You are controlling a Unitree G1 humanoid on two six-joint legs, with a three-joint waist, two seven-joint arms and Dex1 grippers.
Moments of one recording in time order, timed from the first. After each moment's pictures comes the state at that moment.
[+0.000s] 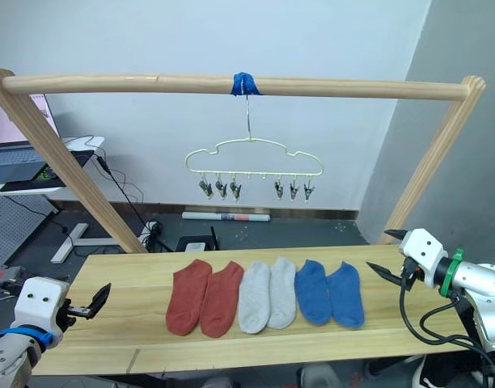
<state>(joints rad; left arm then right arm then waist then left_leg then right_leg) 0.34 0.61 0.47 0.00 -0.22 0.10 -0.47 -0.02 -0.81 -0.14 0.07 0.20 -0.08 0.95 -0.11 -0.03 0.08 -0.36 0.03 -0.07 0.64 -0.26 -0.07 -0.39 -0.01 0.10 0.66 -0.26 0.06</state>
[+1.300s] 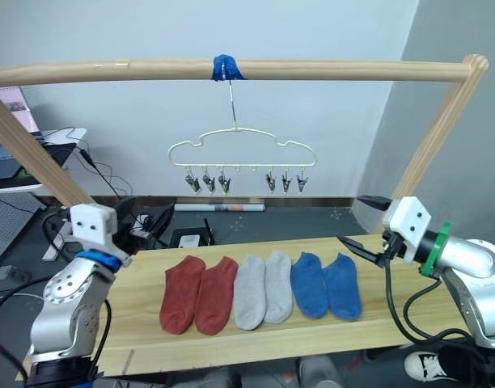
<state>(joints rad) -0.12 0.41 0.28 -0.18 -0.37 0.23 -0.39 -0.14 -0.76 -0.13 -0.46 0.40 0.27 0.83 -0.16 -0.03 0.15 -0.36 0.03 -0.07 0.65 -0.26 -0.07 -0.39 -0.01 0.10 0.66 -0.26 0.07</state>
